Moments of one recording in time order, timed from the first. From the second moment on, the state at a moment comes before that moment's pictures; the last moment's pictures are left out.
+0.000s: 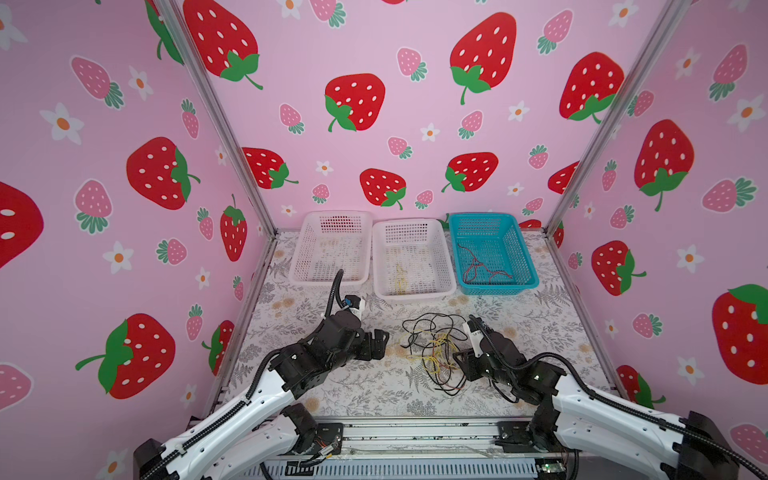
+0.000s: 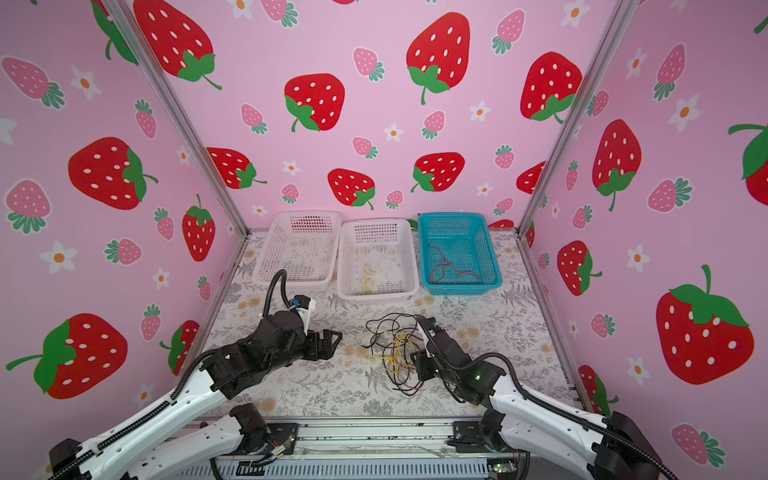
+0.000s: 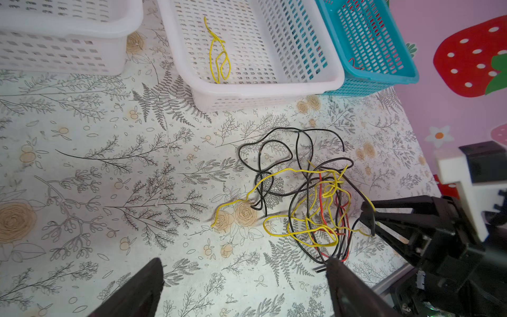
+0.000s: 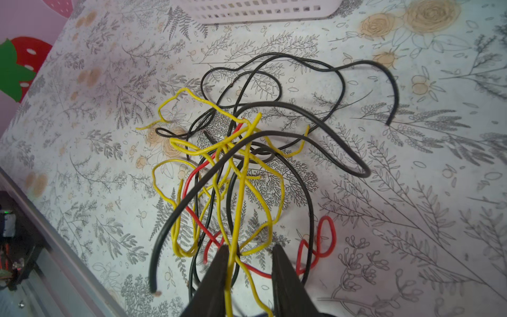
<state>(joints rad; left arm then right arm) -0.76 0.83 0.71 -0.59 -0.08 -0.62 0.95 0.86 0.37 -0.25 0.06 0.52</state>
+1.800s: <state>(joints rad) -0.90 0.71 0.87 -0.77 -0.50 -0.34 0.87 1.32 1.17 -0.37 0.15 0.23</state>
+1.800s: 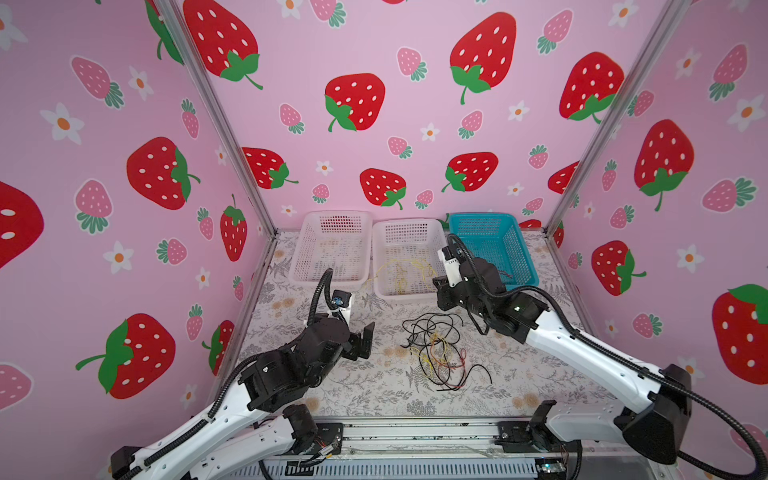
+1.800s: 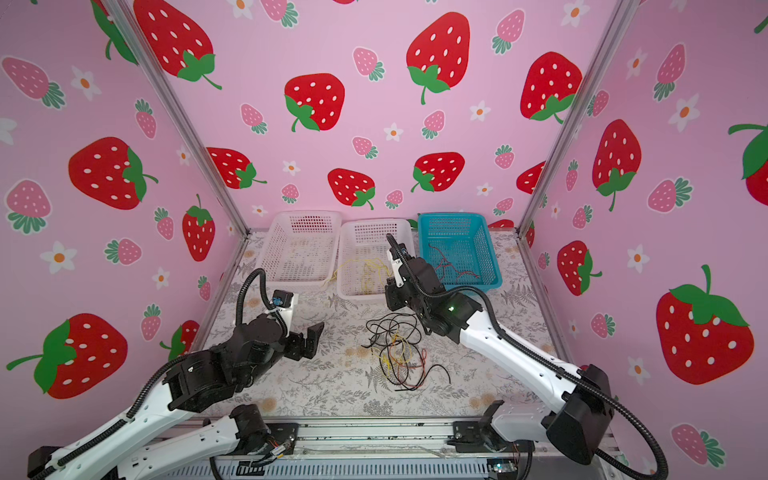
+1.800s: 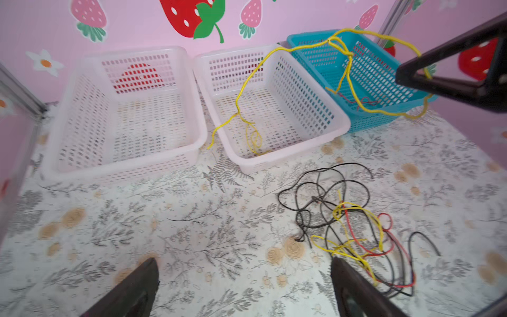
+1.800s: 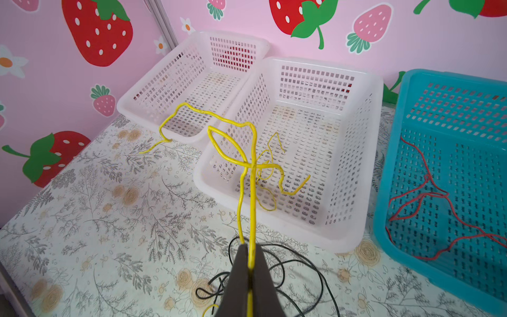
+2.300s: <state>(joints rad) -0.72 0.69 0.76 -0.75 -0.41 -0.28 0.70 1.66 1.33 -0.28 0.05 0.23</state>
